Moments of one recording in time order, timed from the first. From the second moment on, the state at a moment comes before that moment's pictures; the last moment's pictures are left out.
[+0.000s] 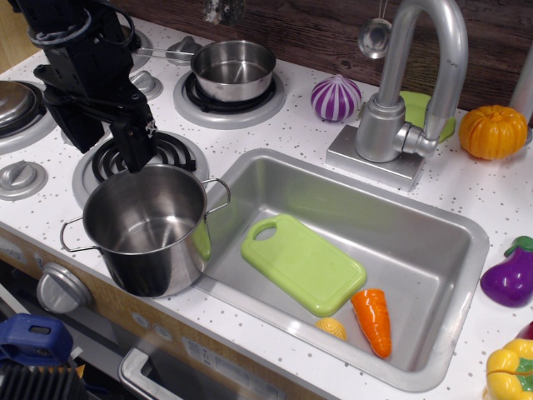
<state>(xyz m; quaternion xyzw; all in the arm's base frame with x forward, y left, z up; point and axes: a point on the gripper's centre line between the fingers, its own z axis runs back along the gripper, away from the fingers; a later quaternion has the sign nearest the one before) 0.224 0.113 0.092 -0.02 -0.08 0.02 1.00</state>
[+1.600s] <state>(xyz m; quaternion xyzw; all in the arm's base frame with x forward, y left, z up) 0.217 0.117 0.037 -0.10 -0.11 0.03 0.99</state>
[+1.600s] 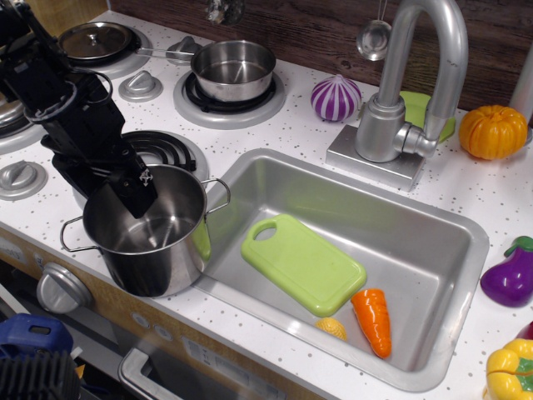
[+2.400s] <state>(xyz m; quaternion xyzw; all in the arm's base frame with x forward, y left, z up) 0.216 0.116 0.039 -0.09 -0.09 0.01 0.99</state>
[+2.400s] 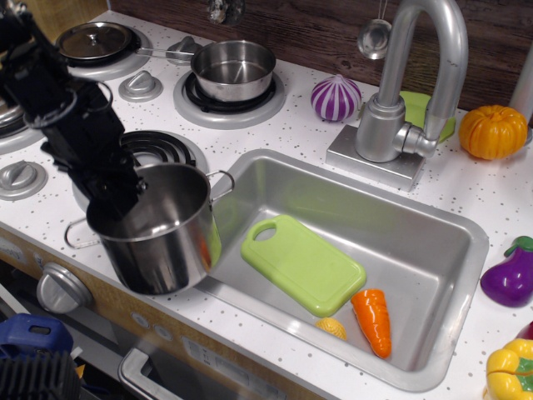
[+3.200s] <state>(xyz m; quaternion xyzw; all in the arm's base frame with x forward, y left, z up) 0.262 0.160 0.069 -0.03 -0.10 -0.11 0.99</state>
